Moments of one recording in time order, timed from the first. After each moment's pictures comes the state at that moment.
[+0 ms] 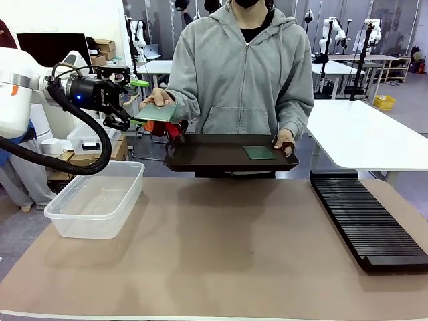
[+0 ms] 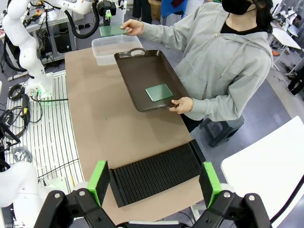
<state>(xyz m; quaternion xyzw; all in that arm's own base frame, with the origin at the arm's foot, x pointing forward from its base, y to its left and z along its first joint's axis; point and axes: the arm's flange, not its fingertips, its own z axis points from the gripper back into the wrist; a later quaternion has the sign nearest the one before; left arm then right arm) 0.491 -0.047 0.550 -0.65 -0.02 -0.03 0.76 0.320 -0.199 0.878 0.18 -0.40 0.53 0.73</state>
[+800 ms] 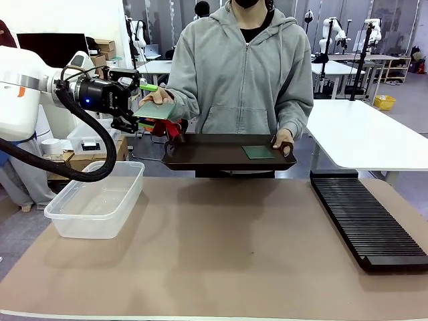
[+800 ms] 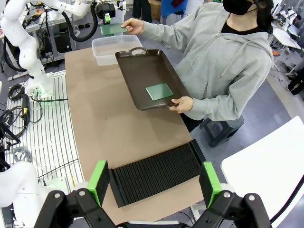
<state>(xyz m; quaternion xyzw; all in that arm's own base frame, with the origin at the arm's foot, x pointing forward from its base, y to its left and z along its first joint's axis) 0.483 -0.071 0.545 -0.63 -0.05 -0.05 0.77 0.320 -0.199 0.878 0.18 -0.40 0.53 0.73</state>
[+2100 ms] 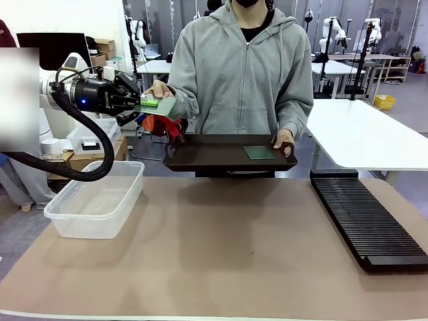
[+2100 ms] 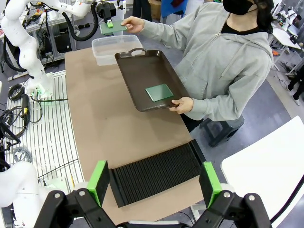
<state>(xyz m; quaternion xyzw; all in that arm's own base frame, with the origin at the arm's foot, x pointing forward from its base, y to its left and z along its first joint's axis) 0.486 -0.057 0.542 -0.65 -0.07 -0.04 0.76 0.320 -0.200 0.878 0.18 -0.40 0.53 0.73</state>
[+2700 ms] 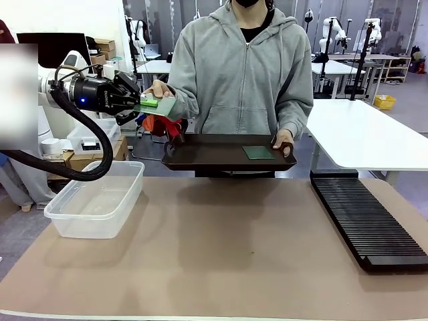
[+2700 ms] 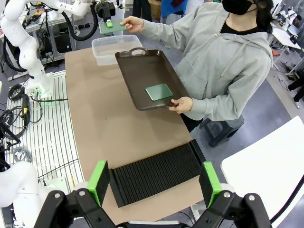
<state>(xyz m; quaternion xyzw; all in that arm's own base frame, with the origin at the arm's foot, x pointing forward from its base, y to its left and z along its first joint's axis) 0.483 -0.058 0.546 -0.64 -0.07 -0.04 0.76 0.320 -0.200 0.878 0.18 -0.40 0.53 0.73</state>
